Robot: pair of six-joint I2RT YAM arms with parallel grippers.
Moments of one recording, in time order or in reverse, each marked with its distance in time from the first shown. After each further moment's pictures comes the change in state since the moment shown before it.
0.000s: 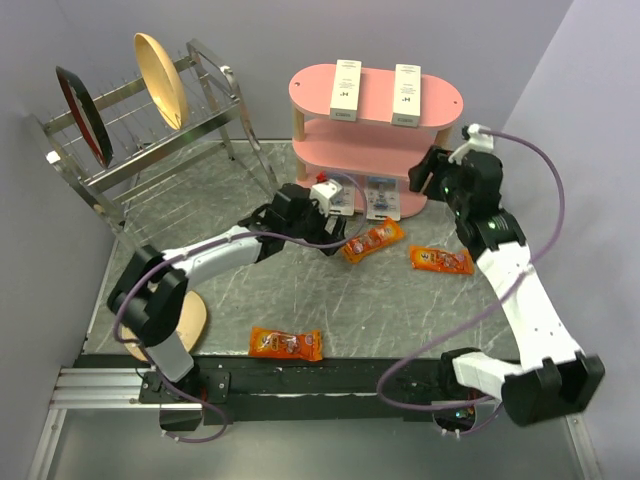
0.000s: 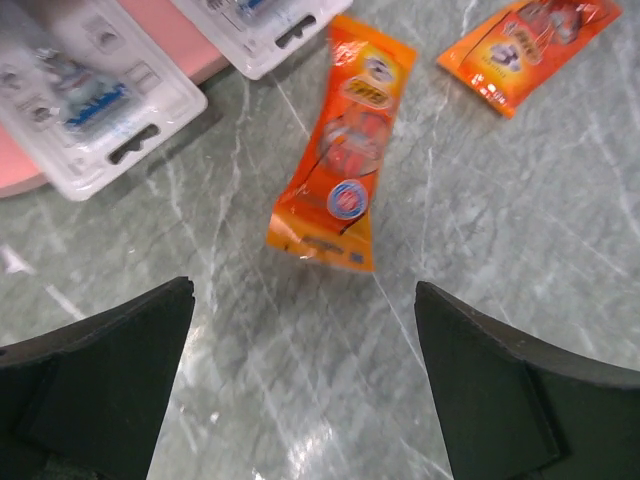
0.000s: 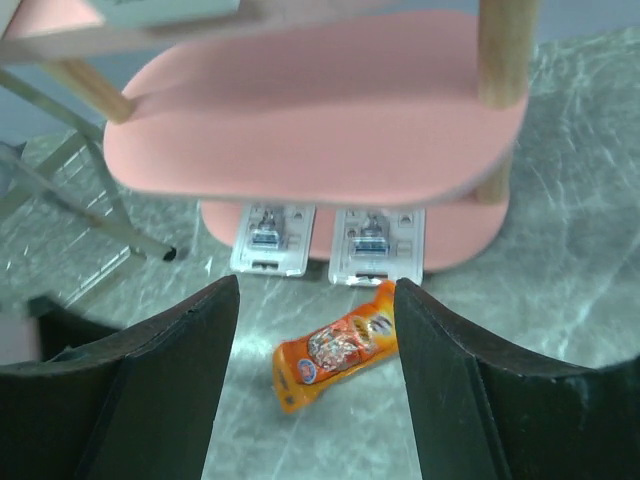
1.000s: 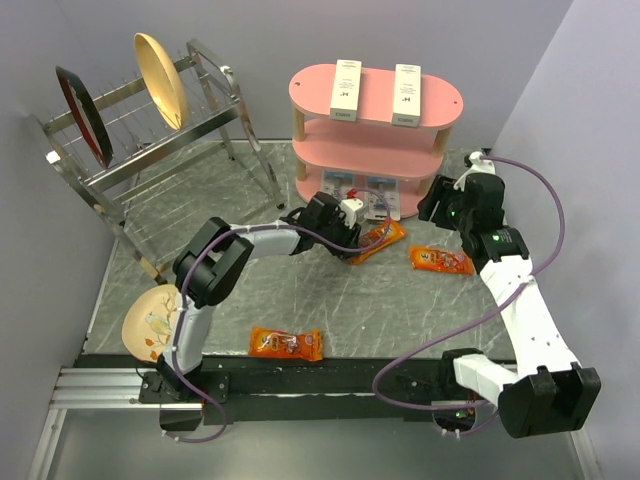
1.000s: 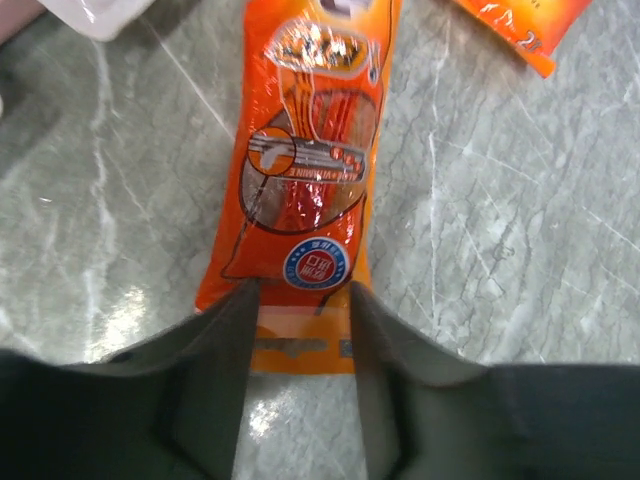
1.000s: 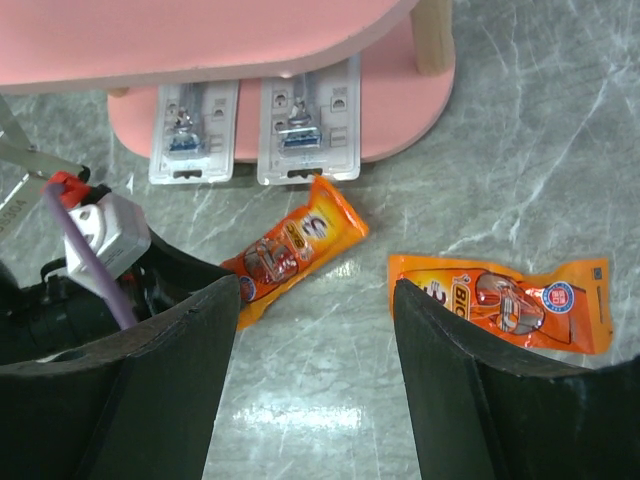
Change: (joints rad) left arm -0.023 0.432 0.220 0.064 0.177 0.002; right arm -0.090 -0.081 -0.143 -0.150 -0.045 -0.018
